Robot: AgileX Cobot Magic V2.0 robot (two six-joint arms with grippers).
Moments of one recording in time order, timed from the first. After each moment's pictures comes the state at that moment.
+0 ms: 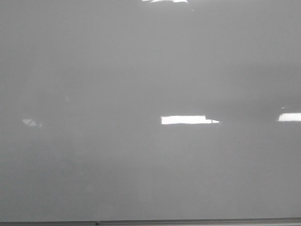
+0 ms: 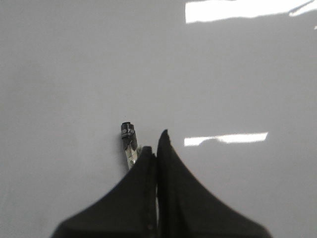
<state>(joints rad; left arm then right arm) -0.01 0.20 -0.35 0.06 0.24 0.01 0.06 0.22 -0.37 0.22 0.37 -0.12</state>
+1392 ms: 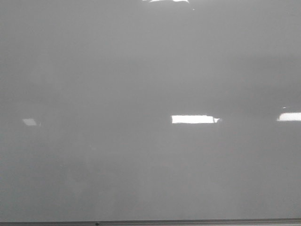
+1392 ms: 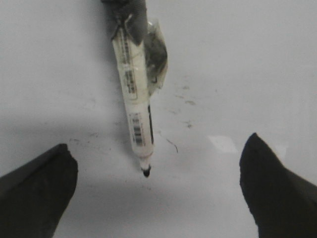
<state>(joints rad) 0.08 1.28 -0.69 -0.01 0.17 -0.01 0.06 0.30 -0.38 0.23 0.37 -0.12</state>
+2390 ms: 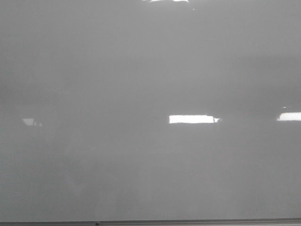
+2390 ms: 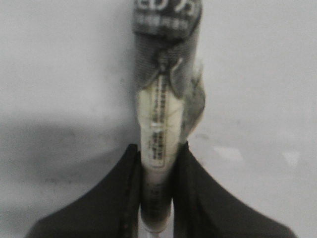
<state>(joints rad) 0.08 1.42 -0.70 0.02 0.05 -0.02 0.06 0.30 -0.38 0.23 0.37 -0.12</state>
